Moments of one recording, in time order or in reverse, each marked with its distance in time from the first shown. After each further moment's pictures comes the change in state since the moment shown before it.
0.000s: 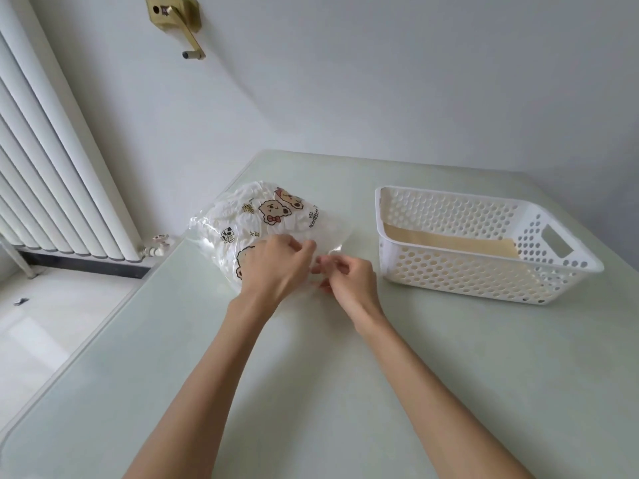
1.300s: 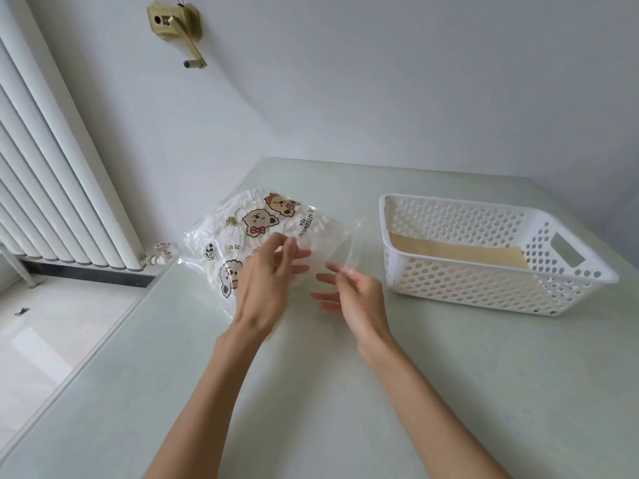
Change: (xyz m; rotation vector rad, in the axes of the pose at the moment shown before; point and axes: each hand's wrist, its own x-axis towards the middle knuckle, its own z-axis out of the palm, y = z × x) left_hand -0.014 -0.015 -0.003 -0.537 0.040 0.158; right_hand -0.015 -0.008 0.002 0.253 -0.019 0.054
